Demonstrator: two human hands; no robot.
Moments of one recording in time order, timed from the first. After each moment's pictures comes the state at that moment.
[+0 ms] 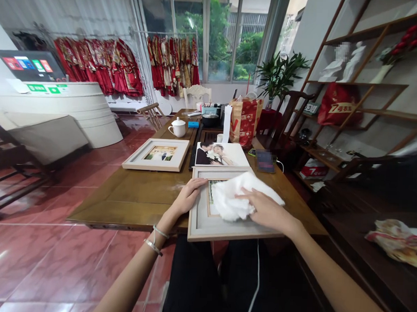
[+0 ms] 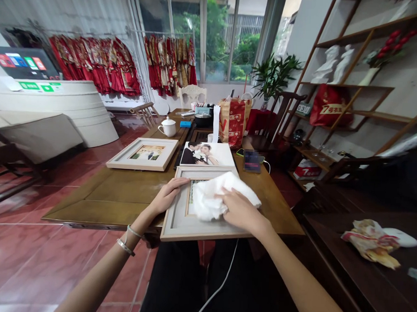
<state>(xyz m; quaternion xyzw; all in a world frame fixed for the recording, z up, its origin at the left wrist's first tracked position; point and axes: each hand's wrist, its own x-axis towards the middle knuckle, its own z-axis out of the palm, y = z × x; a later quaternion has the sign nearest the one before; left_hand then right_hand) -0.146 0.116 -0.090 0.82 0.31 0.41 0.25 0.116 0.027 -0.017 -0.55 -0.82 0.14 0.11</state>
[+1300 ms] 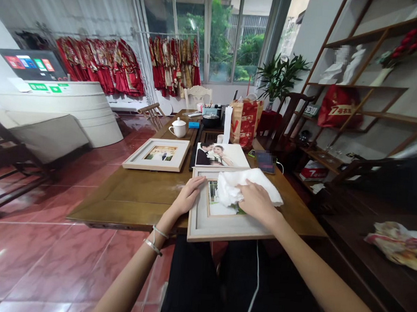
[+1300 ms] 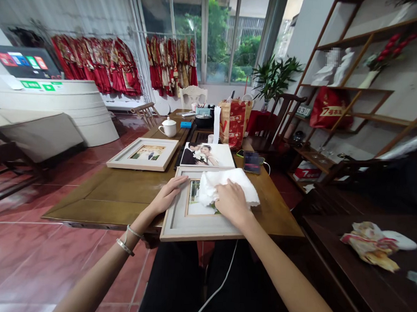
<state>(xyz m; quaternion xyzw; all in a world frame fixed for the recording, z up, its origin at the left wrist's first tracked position) -0.147 0.116 -0.091 0.81 0.33 0.40 0.25 0.086 0.044 -0.008 -0.63 -0.77 0.01 0.05</state>
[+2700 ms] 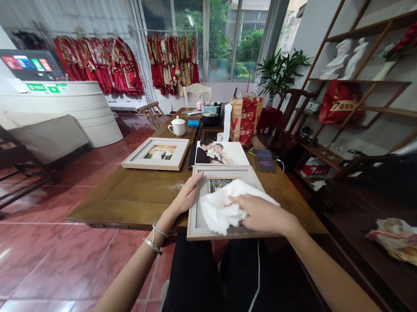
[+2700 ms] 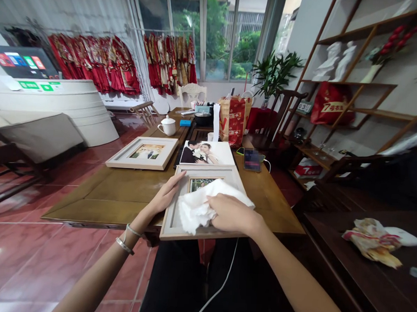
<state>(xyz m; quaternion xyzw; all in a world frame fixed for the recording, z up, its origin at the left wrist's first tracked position) -0.148 0.117 -0.097 0.80 0.33 0.41 0.27 0.093 0.021 0.005 -0.47 -0.86 0.18 0.04</state>
